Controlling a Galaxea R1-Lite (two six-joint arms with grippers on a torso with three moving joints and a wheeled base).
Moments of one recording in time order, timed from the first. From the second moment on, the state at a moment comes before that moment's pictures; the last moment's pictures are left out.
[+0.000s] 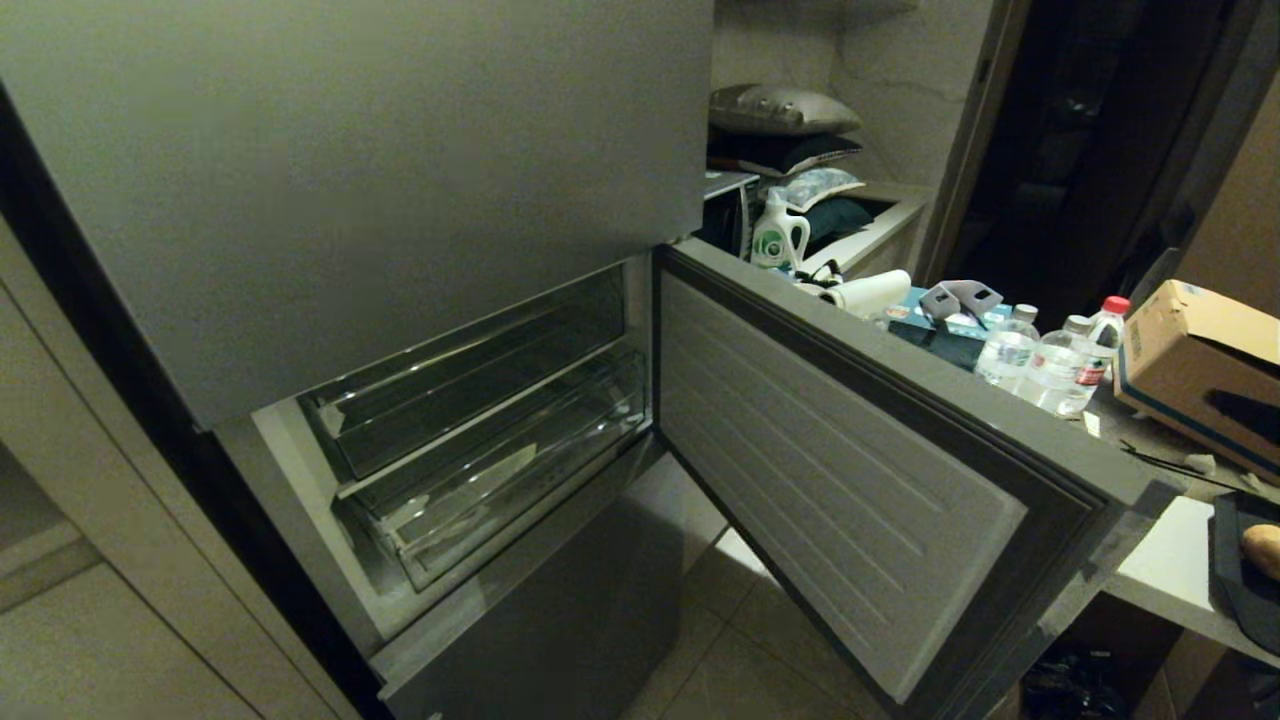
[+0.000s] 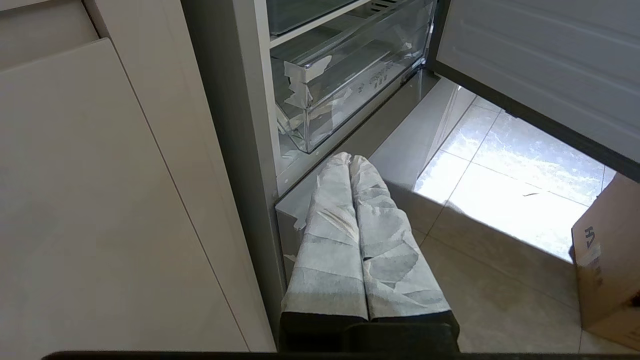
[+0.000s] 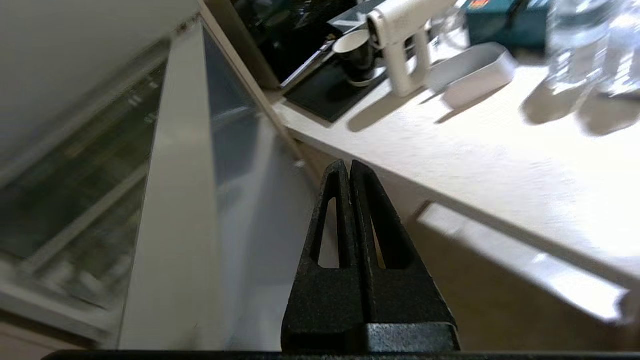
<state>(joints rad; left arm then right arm) 0.00 0.00 -0.01 0.02 0.00 0.00 -0.38 1.22 -0.45 -0.74 0.55 0.39</state>
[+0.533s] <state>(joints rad) 0.00 0.00 -0.01 0.02 0.00 0.00 -0.12 1.44 -0.63 -0.74 0.42 0.74</state>
